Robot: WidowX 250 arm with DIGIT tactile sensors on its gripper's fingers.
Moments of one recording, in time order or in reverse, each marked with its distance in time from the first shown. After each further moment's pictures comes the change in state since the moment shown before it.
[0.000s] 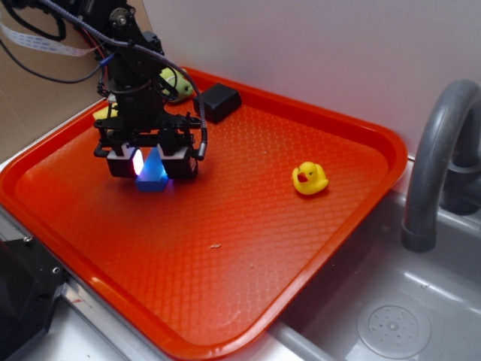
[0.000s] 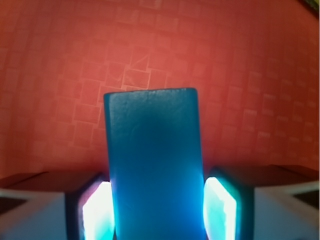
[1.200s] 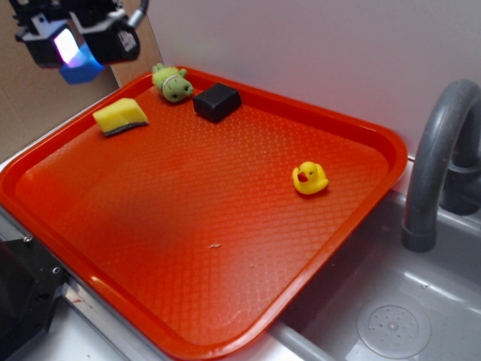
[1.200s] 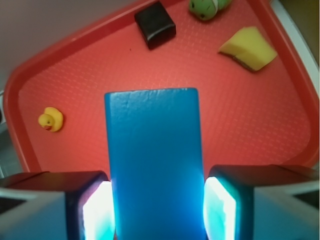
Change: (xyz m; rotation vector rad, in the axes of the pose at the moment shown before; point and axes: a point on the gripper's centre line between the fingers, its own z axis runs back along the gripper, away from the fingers) arm -0.042 0.011 0.169 -0.210 -0.081 -0.184
